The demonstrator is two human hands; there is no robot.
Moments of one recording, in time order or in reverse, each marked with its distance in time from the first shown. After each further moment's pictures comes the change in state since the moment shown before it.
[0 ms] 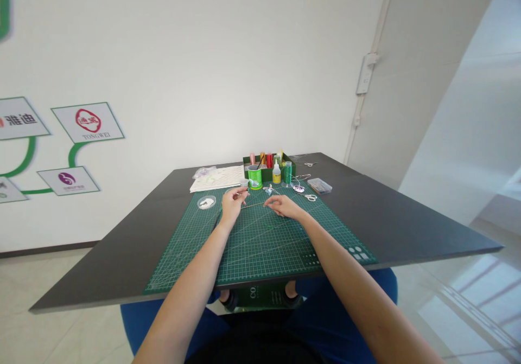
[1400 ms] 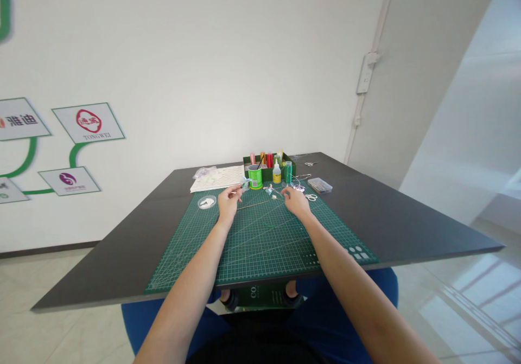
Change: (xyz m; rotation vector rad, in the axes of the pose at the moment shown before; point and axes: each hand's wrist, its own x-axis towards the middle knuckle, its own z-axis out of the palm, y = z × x) left_hand 0.003 -0.001 -0.006 -0.027 0.146 0.010; right_hand -0.006 -0.003 -0.016 -0.708 0.502 0.274
